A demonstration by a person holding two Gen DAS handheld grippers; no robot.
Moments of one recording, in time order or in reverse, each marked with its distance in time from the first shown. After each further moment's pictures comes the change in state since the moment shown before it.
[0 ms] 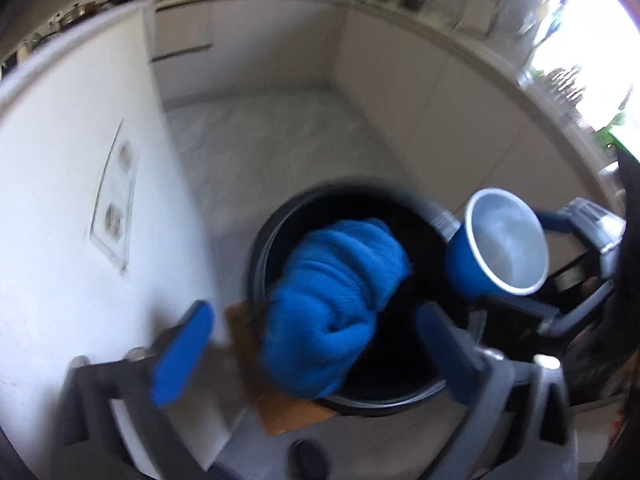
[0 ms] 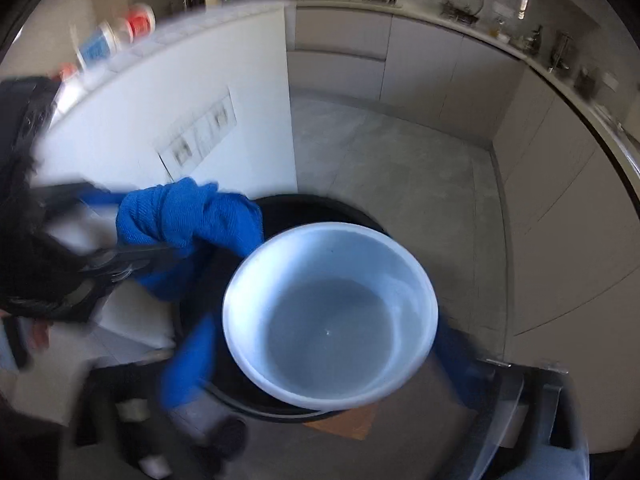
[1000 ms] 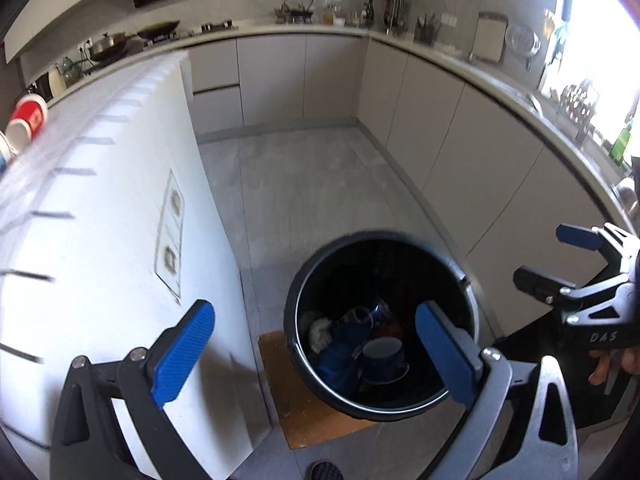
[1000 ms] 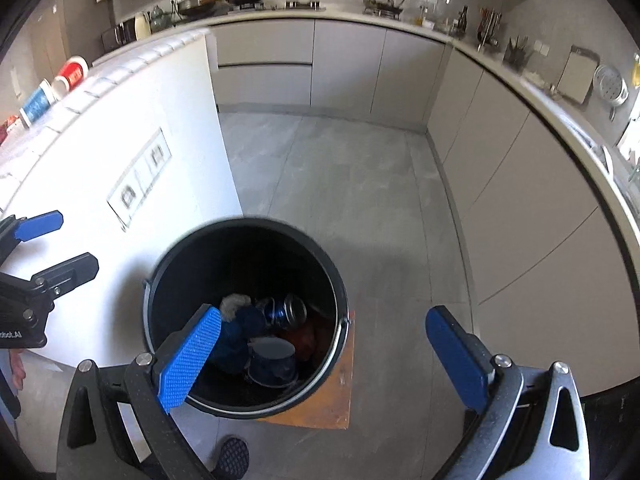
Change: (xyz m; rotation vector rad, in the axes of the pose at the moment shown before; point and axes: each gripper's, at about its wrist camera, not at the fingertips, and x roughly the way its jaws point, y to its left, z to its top) left arm -0.077 -0.006 0.015 -0.008 -0.186 0.088; right arm -0.073 -0.015 0.013 0.209 -0.092 -0.160
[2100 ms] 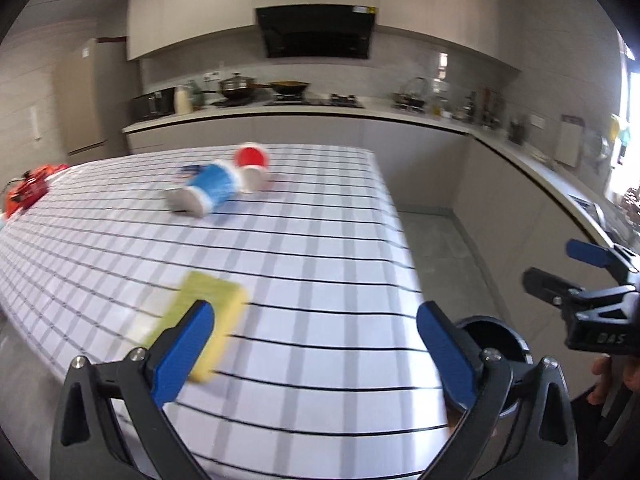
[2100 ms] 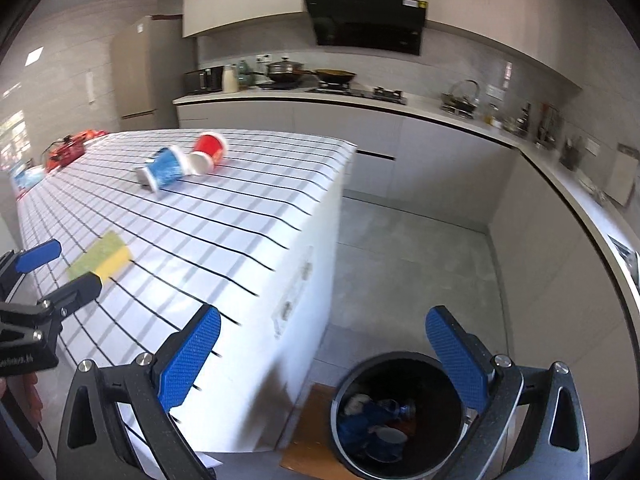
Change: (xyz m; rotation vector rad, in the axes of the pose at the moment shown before) left arm -0.161 0.185 -0.017 -0.225 -0.258 0.293; right arm -0.107 0.206 0.092 -0.152 -0.268 0.180
